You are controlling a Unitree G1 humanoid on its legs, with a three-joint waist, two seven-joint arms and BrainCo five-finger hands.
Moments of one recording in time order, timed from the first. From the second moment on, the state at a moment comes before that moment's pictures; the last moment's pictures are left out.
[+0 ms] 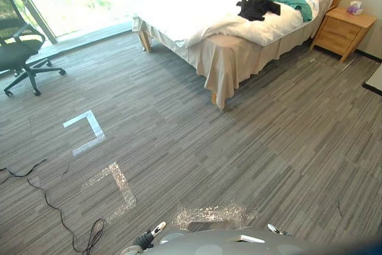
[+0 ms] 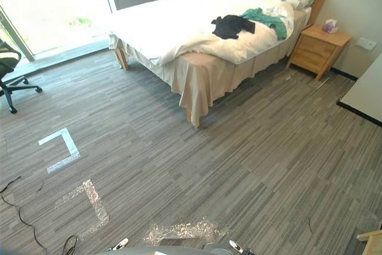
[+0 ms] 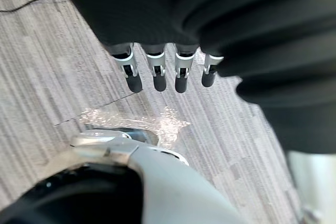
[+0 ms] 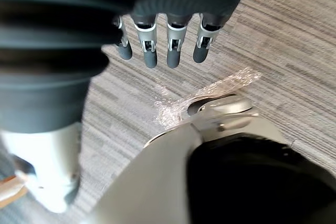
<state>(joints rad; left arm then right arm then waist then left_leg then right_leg) 0.20 0.16 -0.04 1.04 -0.34 0.06 -0.05 0.19 -0.13 -0.14 1.07 0.27 0.07 0.08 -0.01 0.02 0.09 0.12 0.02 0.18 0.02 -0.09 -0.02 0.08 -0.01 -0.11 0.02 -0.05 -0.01</state>
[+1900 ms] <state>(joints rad) 0.06 0.13 -0.02 1.00 -0.38 -0.01 -0.10 0.10 -0.11 -0.27 1.07 0.29 -0.05 0.06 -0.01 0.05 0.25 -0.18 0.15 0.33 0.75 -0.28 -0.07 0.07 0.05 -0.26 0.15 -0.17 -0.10</state>
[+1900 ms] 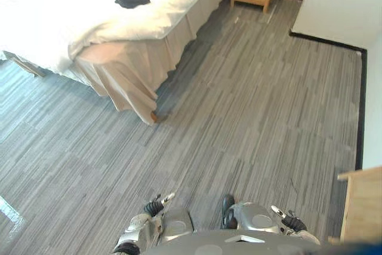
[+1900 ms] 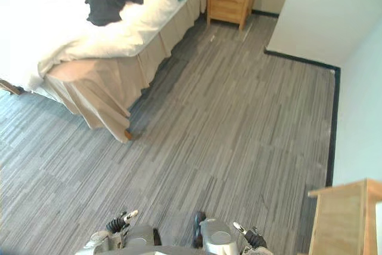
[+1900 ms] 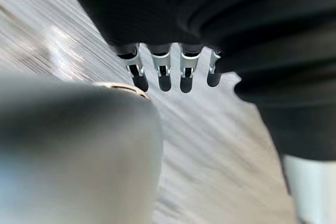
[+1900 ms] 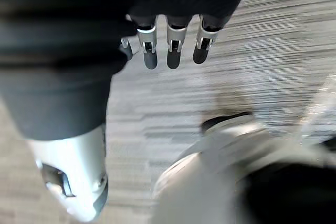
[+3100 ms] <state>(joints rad) 0.10 0.08 0.10 1.00 -0.47 -0.02 -0.07 0.08 -0.10 -0.13 1.03 0.30 -0.08 0.13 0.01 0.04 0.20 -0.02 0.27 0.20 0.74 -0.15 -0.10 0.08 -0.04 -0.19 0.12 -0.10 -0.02</state>
